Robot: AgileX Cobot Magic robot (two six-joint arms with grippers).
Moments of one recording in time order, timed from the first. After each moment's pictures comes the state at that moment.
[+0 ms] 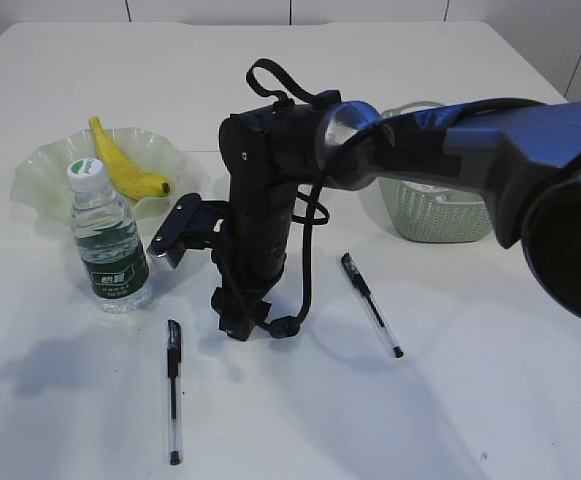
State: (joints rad) left arm -0.03 1.23 -0.73 -0.26 0.77 -0.03; right arm 0.63 2.39 -1.94 0.10 1.06 -0.70
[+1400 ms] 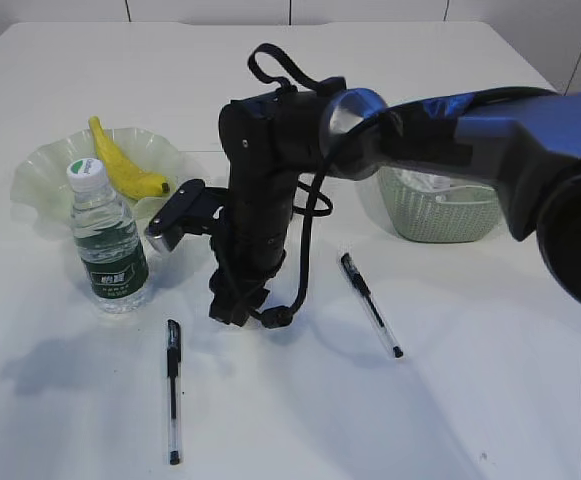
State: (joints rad) left arm -0.03 1.23 -0.73 -0.26 0.77 -0.03; right arm 0.63 2.38 -1.95 0.11 1.06 -0.60
